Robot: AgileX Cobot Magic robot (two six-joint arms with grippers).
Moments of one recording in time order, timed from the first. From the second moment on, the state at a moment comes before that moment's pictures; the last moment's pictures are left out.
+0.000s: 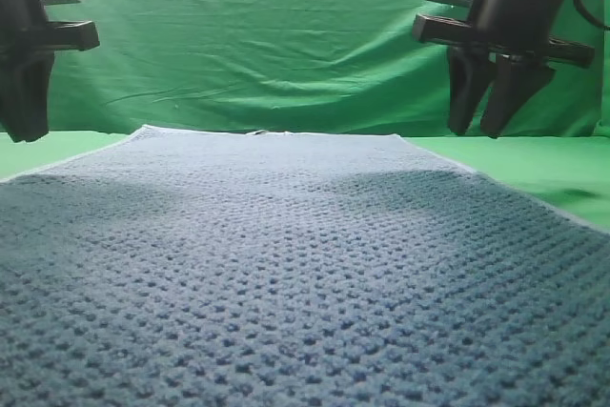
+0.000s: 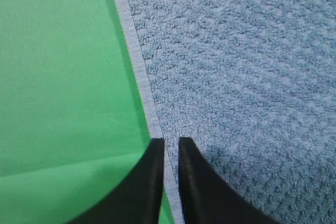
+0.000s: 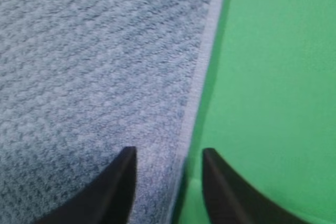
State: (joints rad) left arm -0.14 1.86 -1.28 -0.07 0.70 0.06; right arm 0.30 1.98 -1.44 0.20 0.80 -0.19
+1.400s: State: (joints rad) left arm -0.14 1.98 -1.30 -0.11 0.68 -0.03; right arm 0.30 2.09 -1.46 0.28 0.71 -0.36
